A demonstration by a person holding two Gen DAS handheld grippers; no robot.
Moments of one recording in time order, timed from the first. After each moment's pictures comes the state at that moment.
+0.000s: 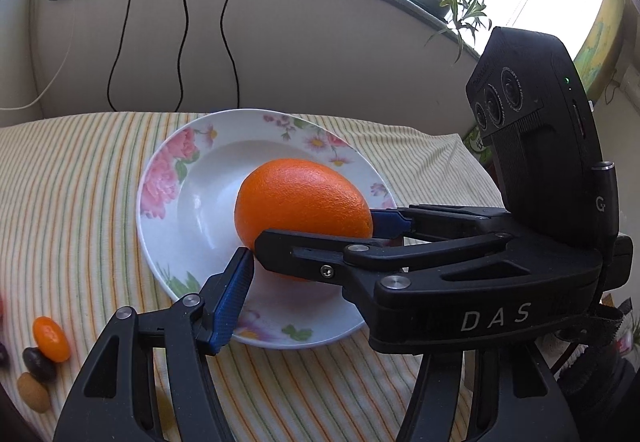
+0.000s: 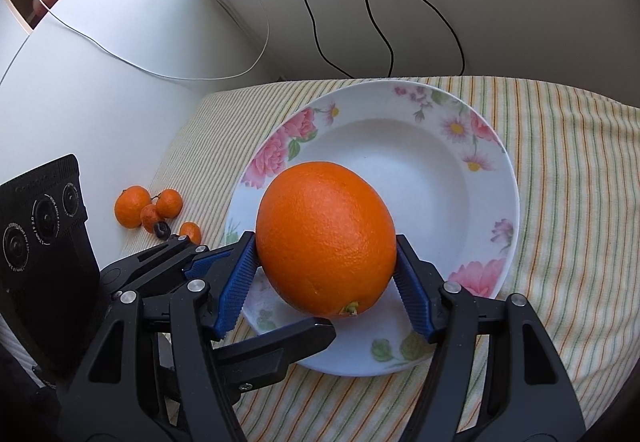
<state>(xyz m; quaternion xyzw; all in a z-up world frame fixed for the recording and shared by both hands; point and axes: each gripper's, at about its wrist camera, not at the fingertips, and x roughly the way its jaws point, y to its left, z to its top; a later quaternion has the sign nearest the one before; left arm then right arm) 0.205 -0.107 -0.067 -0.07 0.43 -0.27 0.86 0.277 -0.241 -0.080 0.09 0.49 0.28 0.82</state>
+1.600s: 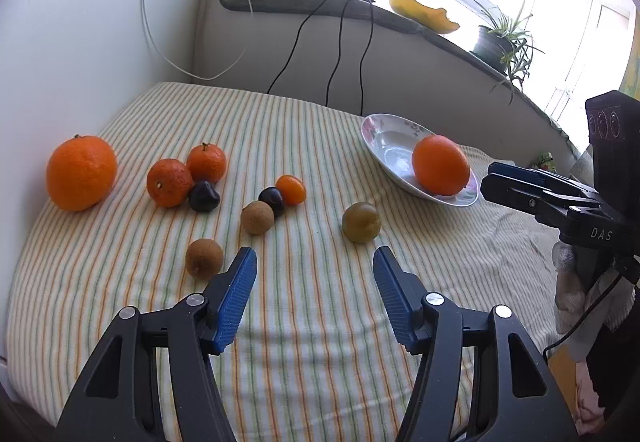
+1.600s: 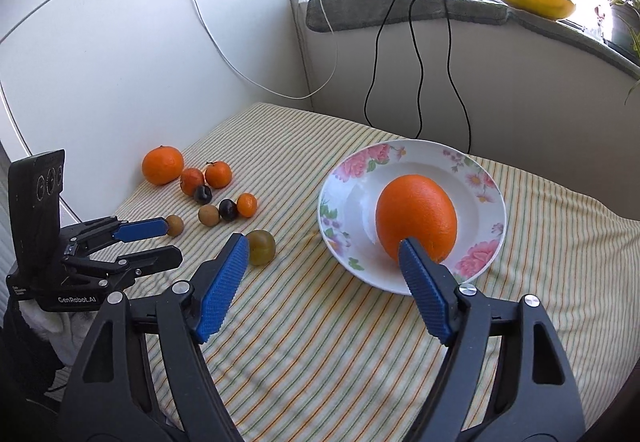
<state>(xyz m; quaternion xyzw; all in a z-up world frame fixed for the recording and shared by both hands) 0.078 0.041 -0.059 -0.10 0.38 -0.12 0.91 0.159 -0.202 -0.023 -0.06 0.36 0.29 0.89</state>
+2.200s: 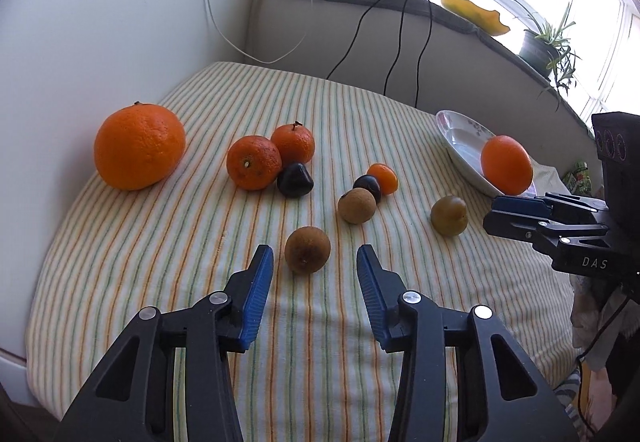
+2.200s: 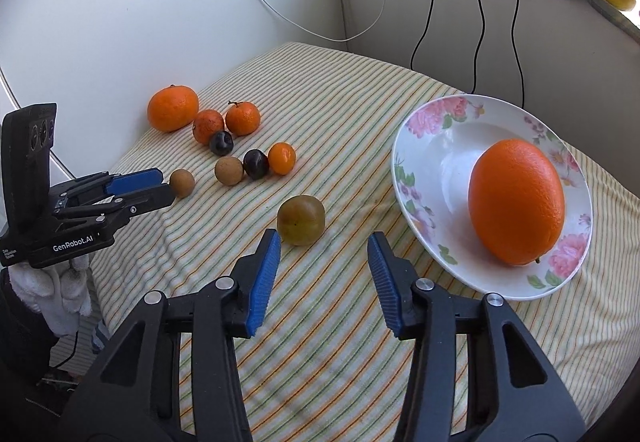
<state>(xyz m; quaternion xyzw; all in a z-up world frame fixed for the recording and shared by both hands) 0.088 0.086 -0.085 -0.10 0.39 -0.06 0.91 0.174 -0.144 -0.073 -0.10 0.42 0.32 0.84</state>
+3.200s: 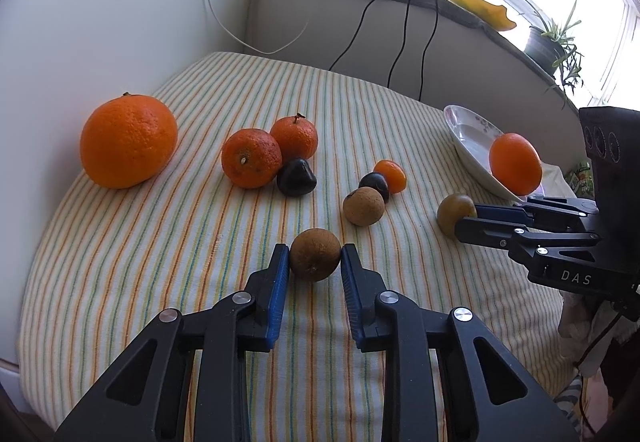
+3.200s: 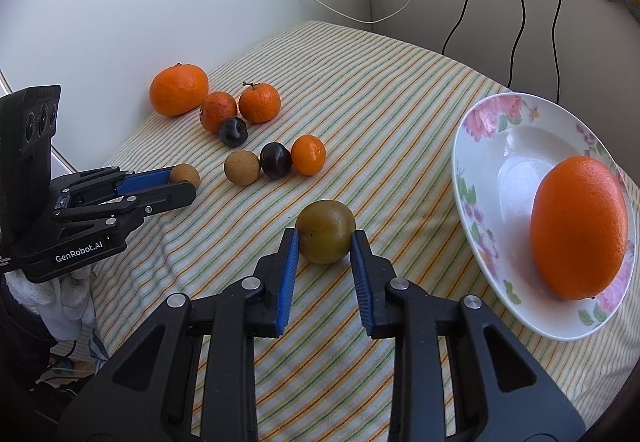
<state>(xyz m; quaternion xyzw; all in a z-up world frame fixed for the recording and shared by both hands) 0.101 0.088 -0.091 -0.10 0.40 -0.07 0.91 0.189 -0.109 -0.094 -0.11 0.44 0.35 0.82</state>
